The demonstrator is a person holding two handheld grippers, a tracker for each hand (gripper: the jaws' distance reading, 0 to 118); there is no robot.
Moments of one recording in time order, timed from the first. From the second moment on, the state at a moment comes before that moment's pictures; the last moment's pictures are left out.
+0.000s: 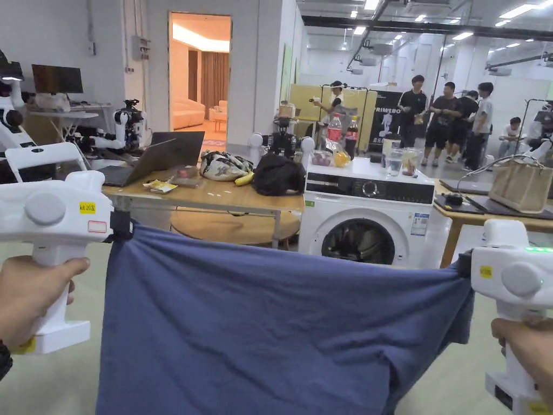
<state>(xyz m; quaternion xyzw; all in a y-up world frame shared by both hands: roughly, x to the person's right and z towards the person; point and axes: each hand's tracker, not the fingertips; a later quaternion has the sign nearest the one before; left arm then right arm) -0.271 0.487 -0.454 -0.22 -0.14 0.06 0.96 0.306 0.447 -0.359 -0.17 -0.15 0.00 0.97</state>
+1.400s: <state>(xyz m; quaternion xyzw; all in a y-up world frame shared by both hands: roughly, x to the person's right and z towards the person) -0.262 0.578 -0.508 -0.16 -0.12 0.02 0.98 0.294 0.557 -0.384 -0.07 -0.20 0.06 0.98</state>
